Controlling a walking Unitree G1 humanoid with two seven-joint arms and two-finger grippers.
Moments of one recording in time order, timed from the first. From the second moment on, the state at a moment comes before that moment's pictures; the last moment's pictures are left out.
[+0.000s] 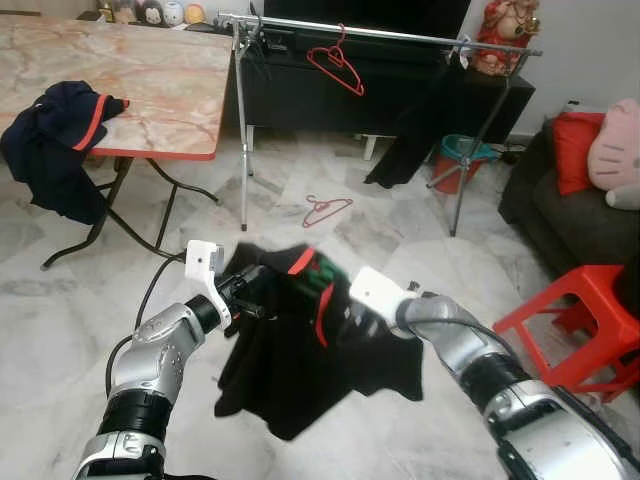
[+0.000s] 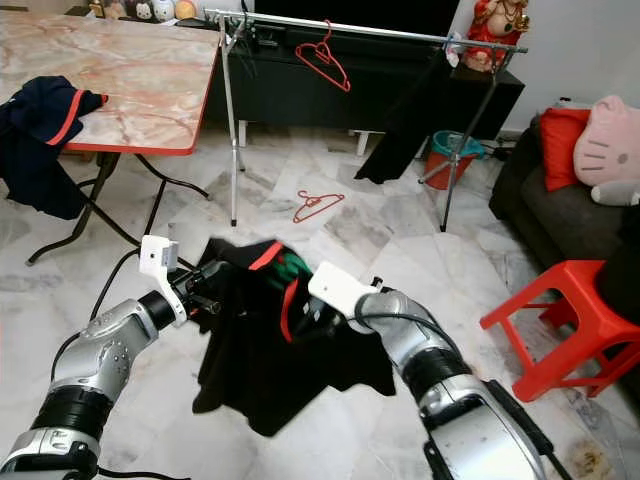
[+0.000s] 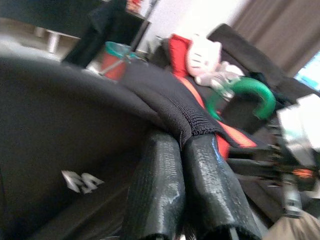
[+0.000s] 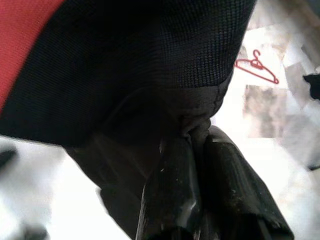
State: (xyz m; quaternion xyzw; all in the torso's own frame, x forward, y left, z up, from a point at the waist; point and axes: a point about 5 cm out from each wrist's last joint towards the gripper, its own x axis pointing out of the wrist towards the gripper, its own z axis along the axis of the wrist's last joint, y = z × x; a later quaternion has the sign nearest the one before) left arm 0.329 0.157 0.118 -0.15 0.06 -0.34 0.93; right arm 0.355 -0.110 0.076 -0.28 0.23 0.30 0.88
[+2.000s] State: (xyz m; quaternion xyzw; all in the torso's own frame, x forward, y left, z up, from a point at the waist) left arm 0.308 0.170 0.113 -0.09 0.11 -0.35 0.93; right arm 0.374 -0.110 0.116 -0.12 0.12 0.31 0.94
